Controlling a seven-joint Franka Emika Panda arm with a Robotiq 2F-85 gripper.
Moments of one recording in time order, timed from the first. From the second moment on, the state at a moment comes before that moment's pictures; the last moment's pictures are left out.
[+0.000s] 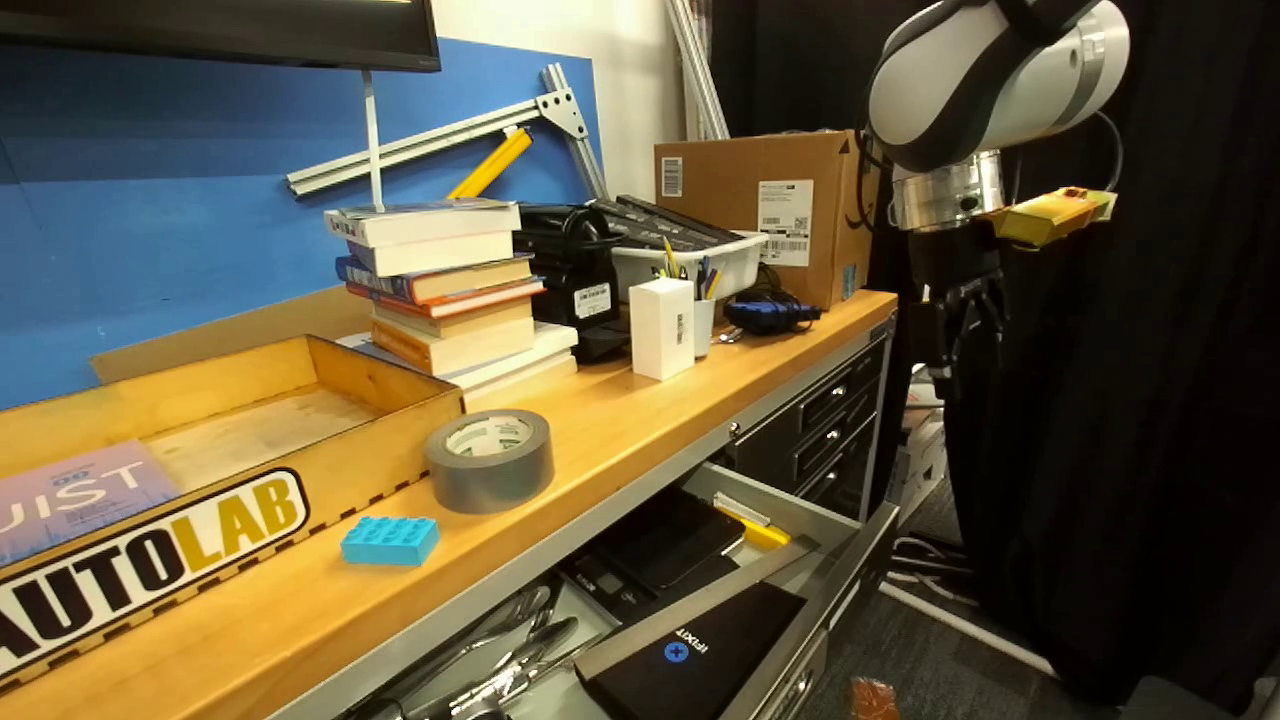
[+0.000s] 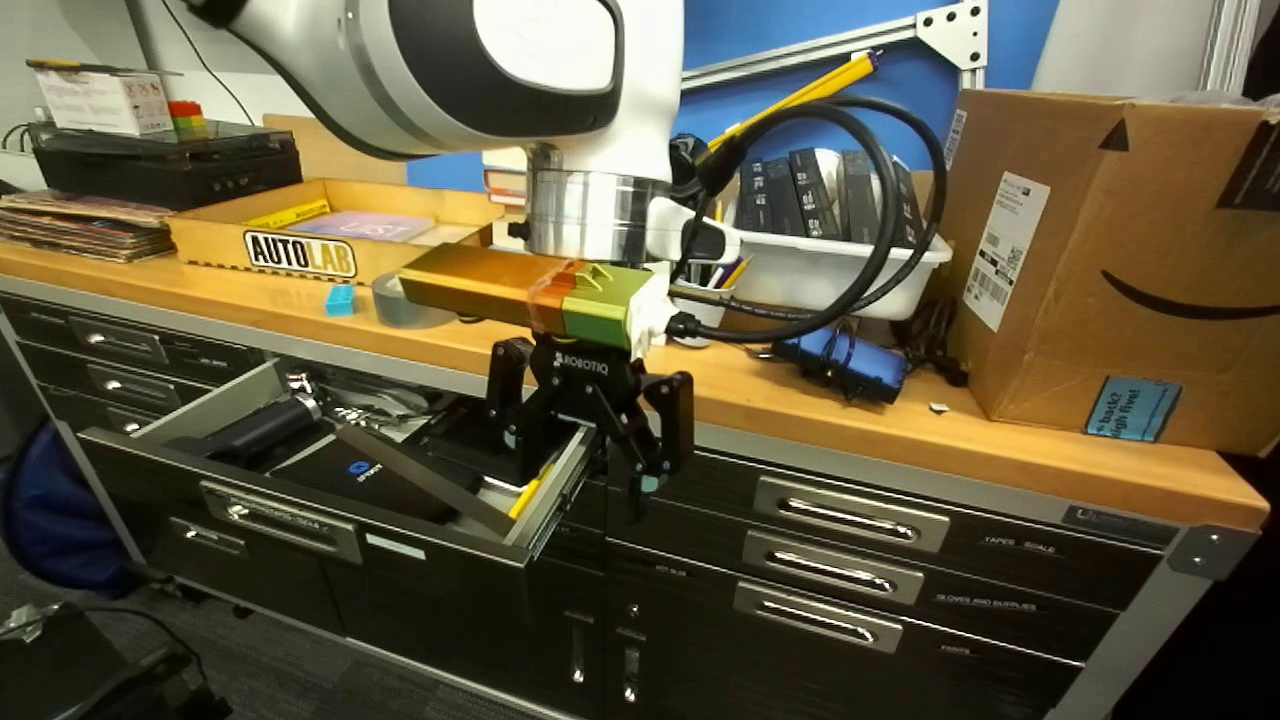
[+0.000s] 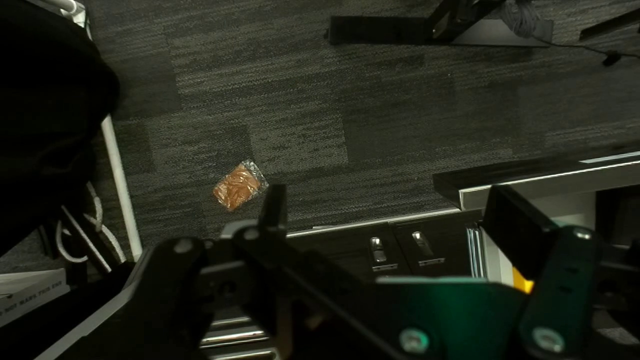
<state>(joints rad) -0.16 -0.12 -0.22 -2.29 -0.25 1.99 -0.33</state>
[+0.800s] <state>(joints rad) -0.13 -0.13 -0.15 -2.29 -0.25 1.99 -0.29</state>
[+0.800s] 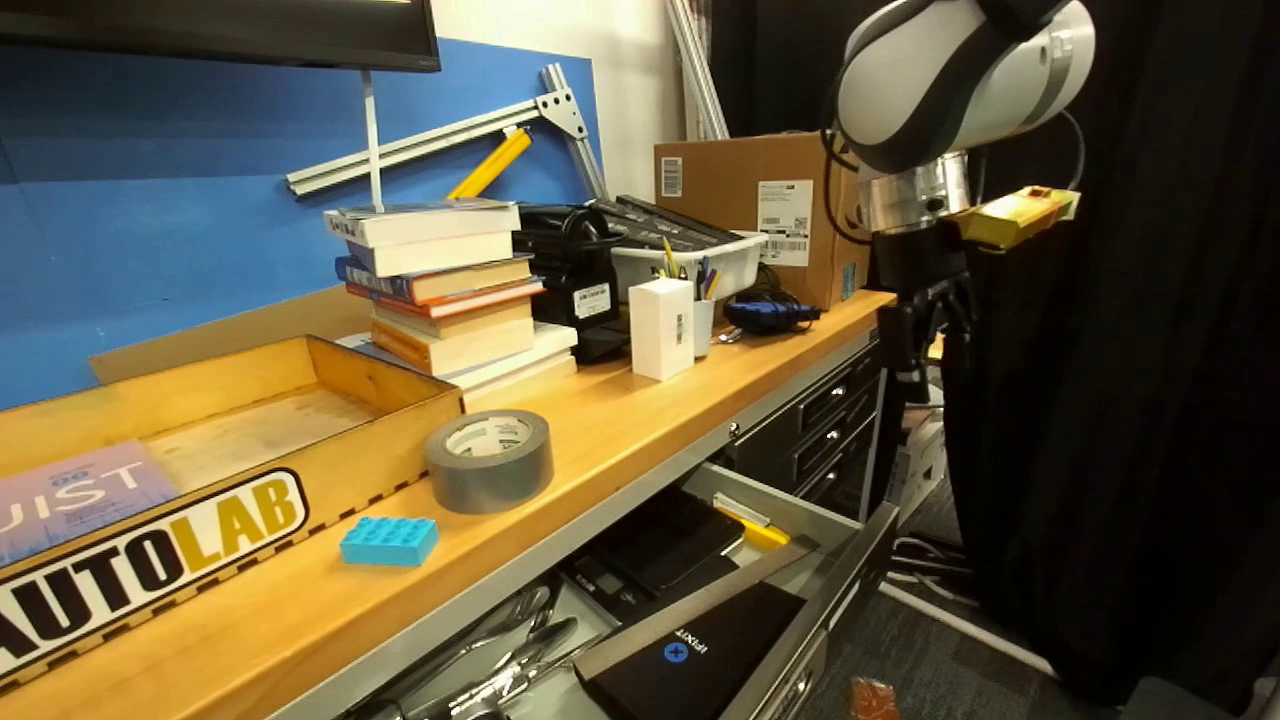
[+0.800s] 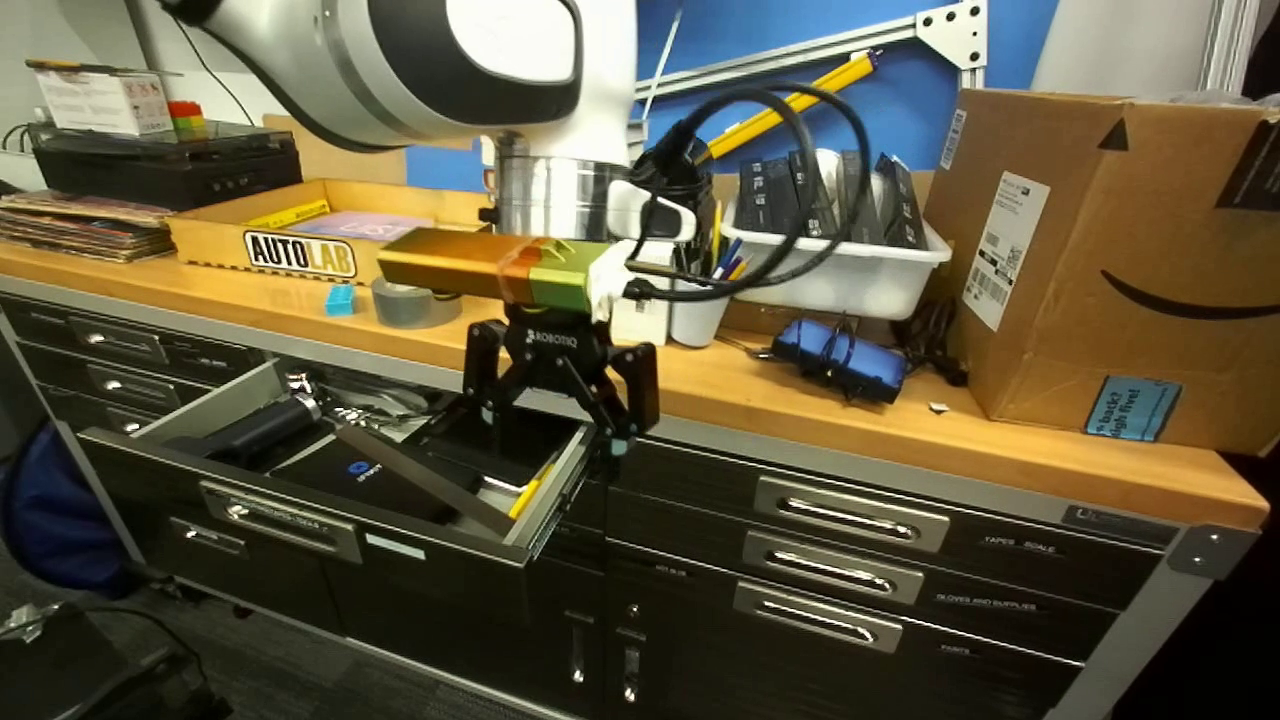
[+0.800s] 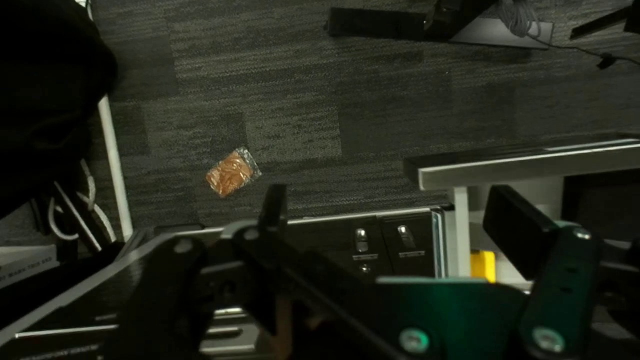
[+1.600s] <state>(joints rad) 0.14 -0.12 0.16 -2.28 -0.20 2.13 0.05</state>
